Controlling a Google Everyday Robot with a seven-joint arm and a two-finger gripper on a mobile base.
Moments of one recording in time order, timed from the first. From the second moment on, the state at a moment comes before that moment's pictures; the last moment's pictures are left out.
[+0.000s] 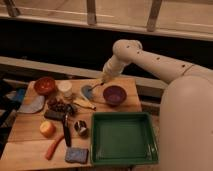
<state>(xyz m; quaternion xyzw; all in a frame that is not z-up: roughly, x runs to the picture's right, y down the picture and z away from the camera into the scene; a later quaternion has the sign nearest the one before) 0.010 -0.053 0.817 -0.30 0.07 0.78 0.54</state>
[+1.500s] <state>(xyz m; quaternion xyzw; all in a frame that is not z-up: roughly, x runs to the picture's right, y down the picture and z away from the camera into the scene) -0.003 -0.067 0.879 -0.33 0.10 0.77 0.54</state>
